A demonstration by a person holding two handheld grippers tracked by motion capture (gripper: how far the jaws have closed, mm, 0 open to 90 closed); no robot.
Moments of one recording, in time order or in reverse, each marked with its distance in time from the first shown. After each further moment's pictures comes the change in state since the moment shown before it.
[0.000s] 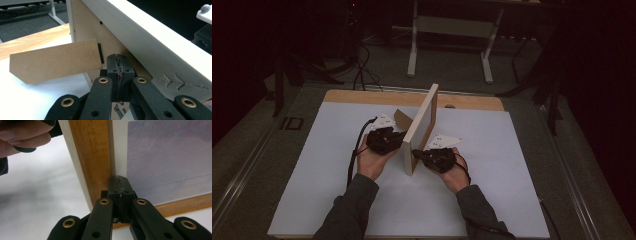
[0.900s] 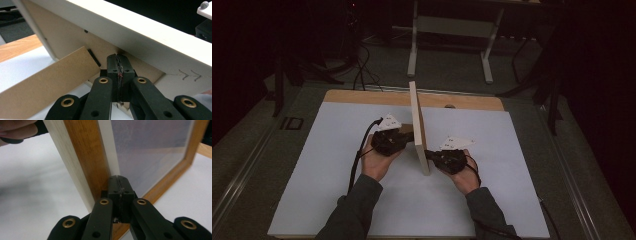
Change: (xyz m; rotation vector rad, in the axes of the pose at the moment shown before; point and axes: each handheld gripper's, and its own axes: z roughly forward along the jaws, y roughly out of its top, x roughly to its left) left arm -0.013 0.004 0.008 0.013 0.016 0.026; right arm -0.014 -0.014 -0.021 0.001 -0.041 0.018
